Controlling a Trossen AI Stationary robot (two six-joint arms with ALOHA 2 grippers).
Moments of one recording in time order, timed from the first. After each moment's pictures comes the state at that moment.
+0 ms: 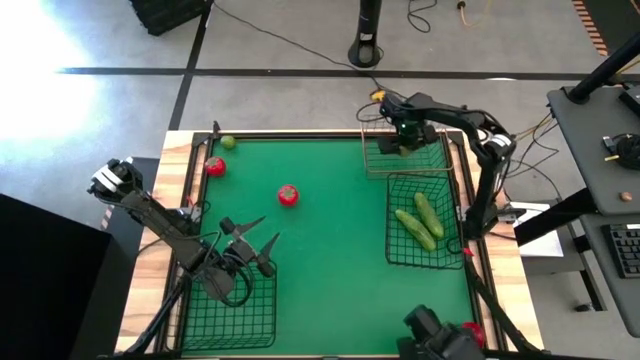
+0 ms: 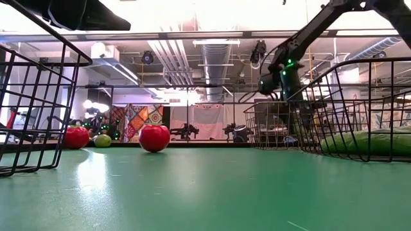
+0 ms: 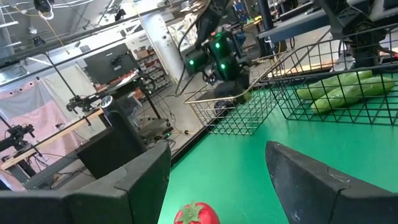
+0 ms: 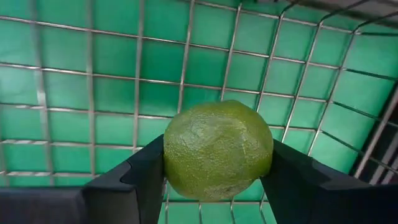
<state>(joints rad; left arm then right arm) -0.74 1.36 0.61 0.32 -1.51 -0.06 -0.90 1.92 1.40 -1.08 0.10 0.50</state>
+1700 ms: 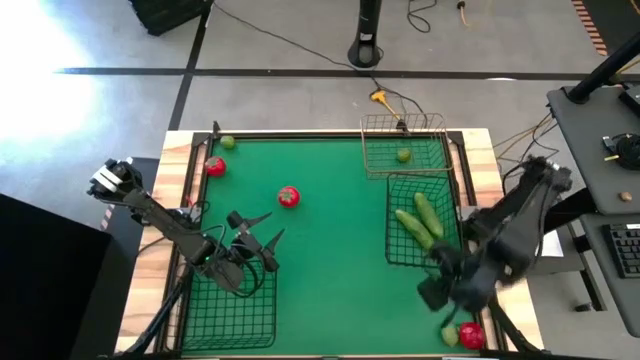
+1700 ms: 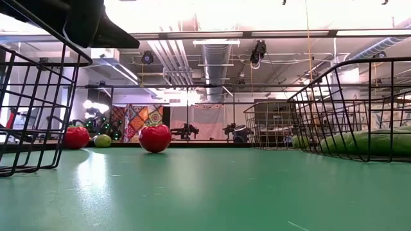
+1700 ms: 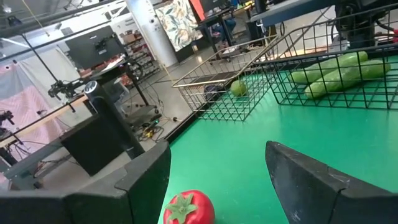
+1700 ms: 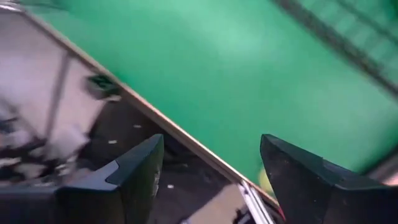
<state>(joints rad) -0.65 1.36 0.59 0.24 -1.38 -0.17 0.83 1.38 1.43 -1.22 0.13 1.86</state>
